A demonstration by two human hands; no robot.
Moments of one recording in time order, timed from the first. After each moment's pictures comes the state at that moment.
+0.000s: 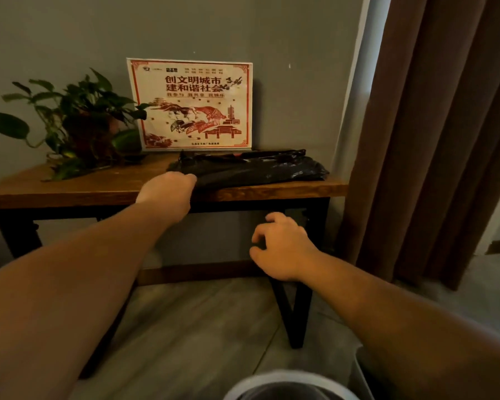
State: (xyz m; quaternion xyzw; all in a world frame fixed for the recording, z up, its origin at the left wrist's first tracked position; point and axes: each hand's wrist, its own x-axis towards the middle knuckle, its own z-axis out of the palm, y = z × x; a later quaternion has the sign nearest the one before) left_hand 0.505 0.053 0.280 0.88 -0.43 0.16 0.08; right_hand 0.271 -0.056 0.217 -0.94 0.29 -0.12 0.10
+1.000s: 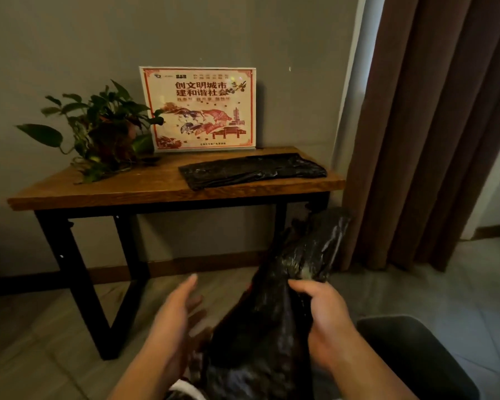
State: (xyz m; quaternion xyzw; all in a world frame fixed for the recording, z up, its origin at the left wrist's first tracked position) left_hand 0.377 0.213 0.158 0.60 0.01 -0.42 0.68; right_hand 0.191 0.080 0.173 -0.36 0.36 -0.32 0.80
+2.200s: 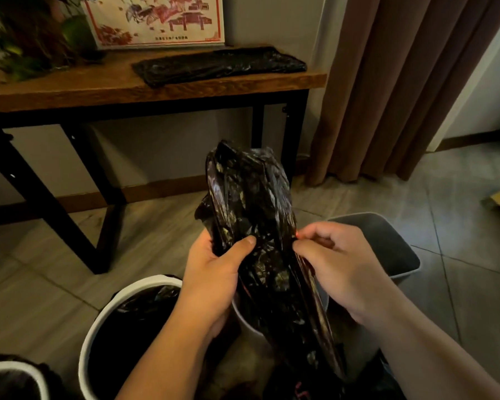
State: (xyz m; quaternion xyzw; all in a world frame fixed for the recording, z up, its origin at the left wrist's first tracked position) left_hand 0.248 0.245 0.129 0.49 -0.25 -0.41 0.73; right_hand 0.085 0.152 0.164 -0.72 0.39 -0.28 0.51
